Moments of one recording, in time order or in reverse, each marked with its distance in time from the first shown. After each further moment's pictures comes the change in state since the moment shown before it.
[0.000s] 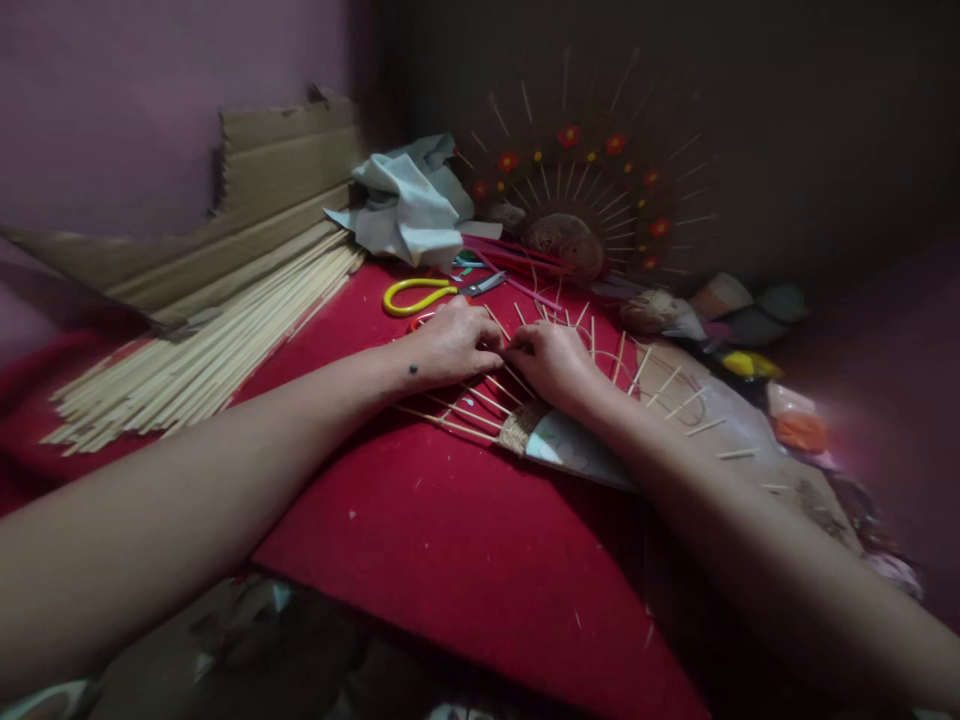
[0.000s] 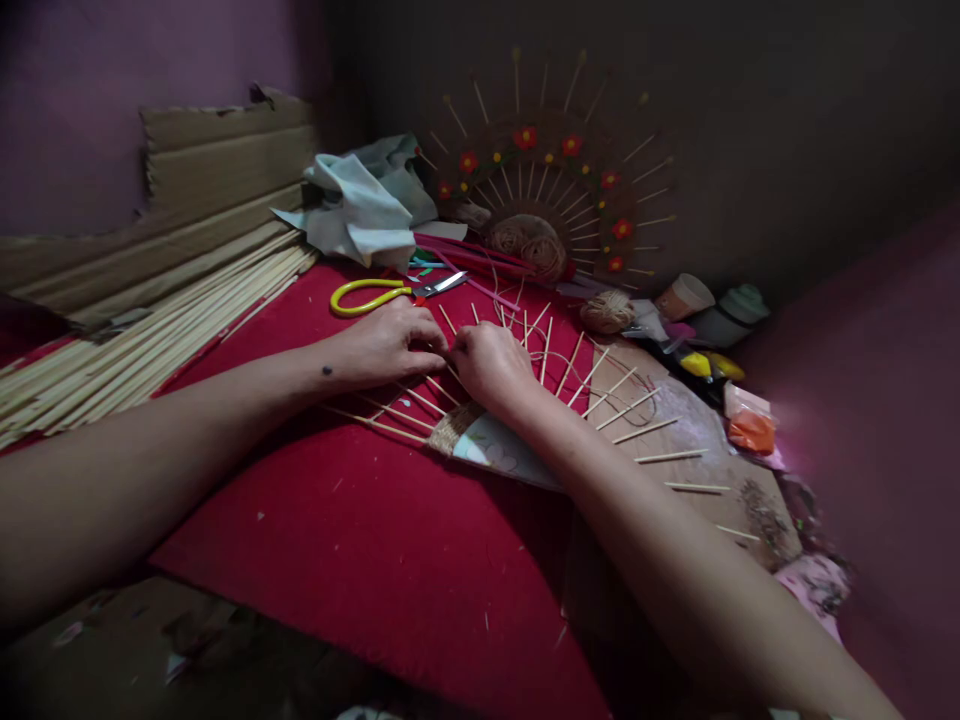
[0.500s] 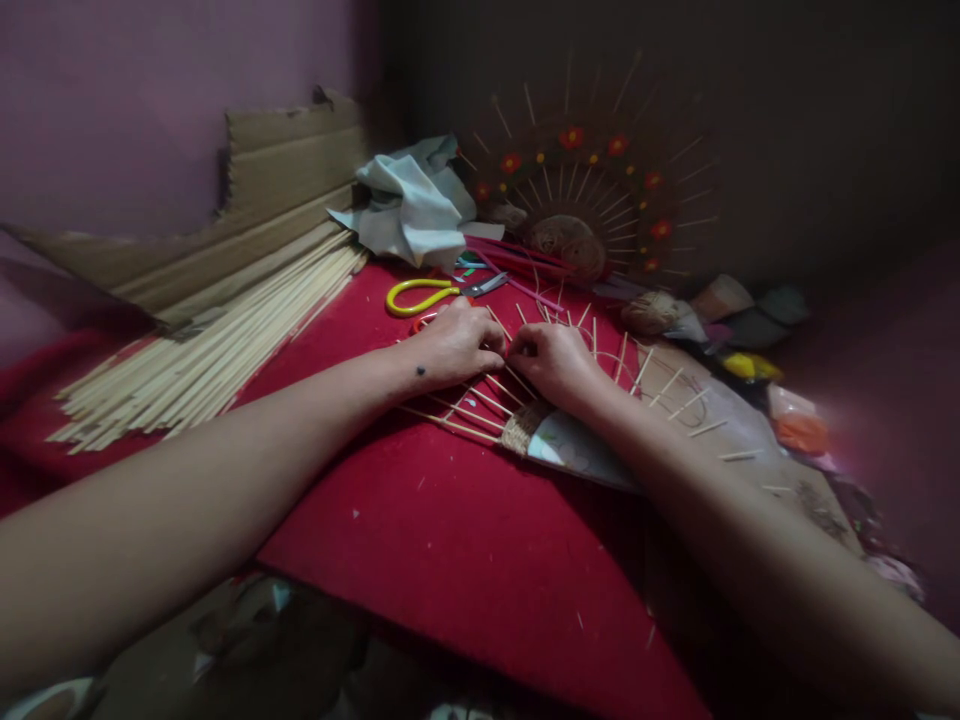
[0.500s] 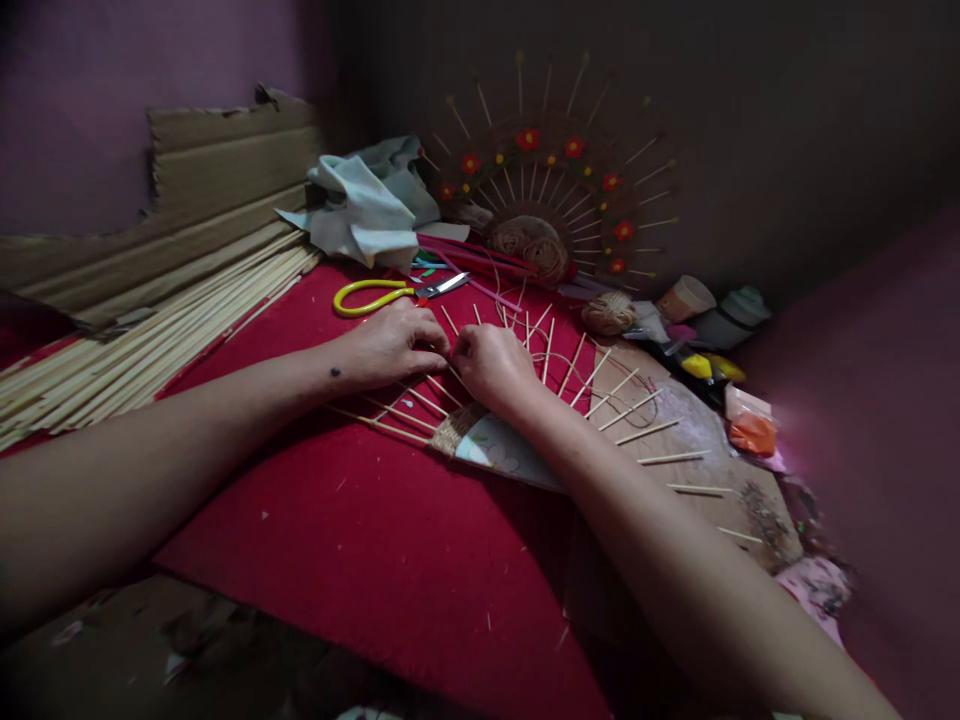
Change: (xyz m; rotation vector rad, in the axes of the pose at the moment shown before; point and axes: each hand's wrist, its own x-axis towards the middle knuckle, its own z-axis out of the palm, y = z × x) left_hand 0.000 0.002 0.001 -0.025 0.023 -0.037; right_hand -0.002 -0.004 -0.003 0.050 -0.010 0.029
